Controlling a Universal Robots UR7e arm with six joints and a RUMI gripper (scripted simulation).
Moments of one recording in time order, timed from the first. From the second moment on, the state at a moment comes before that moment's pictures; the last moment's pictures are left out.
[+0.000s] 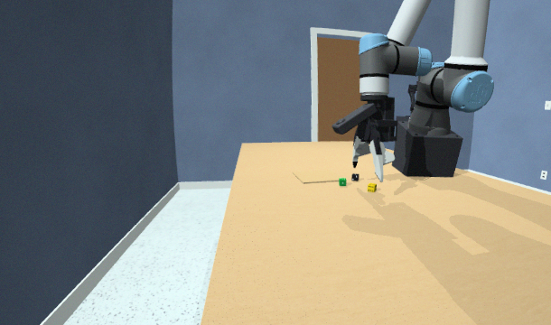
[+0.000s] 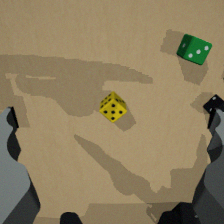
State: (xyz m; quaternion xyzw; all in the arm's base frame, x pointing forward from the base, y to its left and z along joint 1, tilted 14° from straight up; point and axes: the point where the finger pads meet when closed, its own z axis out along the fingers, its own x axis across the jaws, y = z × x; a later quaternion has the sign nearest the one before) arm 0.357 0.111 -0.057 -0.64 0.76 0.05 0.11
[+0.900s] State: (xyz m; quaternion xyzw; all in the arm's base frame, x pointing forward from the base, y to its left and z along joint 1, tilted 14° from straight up) arm 0.355 0.106 -0.036 -0.64 0.76 0.05 0.11
